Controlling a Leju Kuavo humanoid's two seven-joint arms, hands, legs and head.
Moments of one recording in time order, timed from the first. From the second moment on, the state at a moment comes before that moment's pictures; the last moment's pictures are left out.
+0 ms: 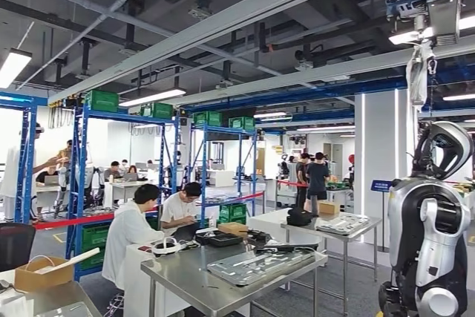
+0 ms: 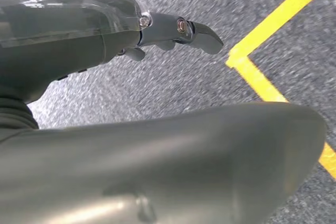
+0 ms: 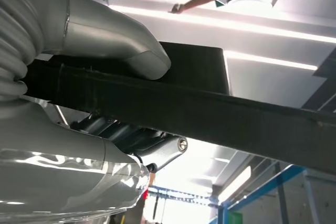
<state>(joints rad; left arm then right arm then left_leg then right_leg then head) -0.07 0.00 1.32 -0.24 -1.18 0.01 -0.33 -0.30 -0.02 0.76 -1.66 -0.20 0.60 -0.55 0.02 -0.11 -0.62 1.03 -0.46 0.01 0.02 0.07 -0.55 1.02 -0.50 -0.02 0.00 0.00</state>
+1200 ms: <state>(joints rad) -0.07 -0.01 1.32 -0.24 -1.19 0.00 -0.30 -0.31 0.00 0.76 -1.65 -0.25 0.62 -0.53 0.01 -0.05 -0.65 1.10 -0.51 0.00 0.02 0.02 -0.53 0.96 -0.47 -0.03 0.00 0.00</state>
